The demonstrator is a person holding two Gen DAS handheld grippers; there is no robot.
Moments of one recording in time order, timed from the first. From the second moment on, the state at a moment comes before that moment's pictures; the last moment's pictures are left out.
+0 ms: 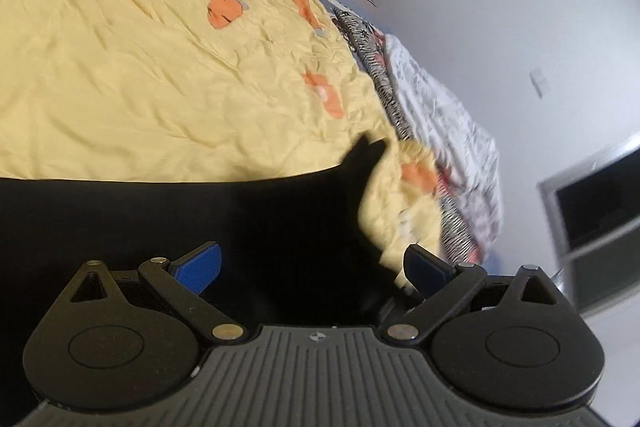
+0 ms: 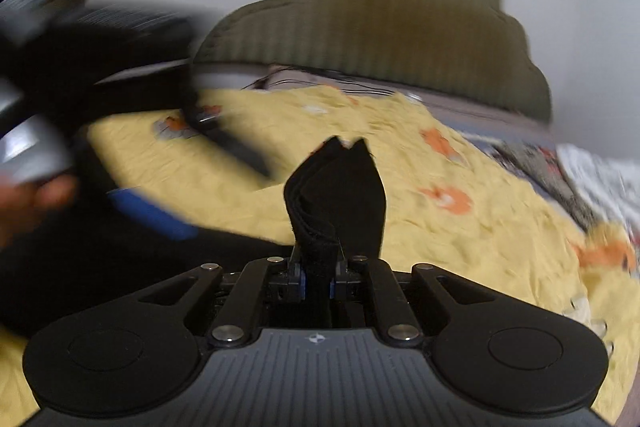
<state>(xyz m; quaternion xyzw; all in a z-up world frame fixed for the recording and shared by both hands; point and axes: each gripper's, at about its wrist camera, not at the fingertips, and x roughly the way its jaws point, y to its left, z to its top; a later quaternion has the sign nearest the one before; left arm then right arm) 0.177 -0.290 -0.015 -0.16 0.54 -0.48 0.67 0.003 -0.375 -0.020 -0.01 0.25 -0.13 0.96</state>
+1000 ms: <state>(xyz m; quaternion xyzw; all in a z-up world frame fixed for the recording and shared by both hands) 0.152 -0.175 0.006 0.06 0.43 -0.34 0.84 0.013 -0.218 -0.034 -0.16 0.25 0.03 0.95</state>
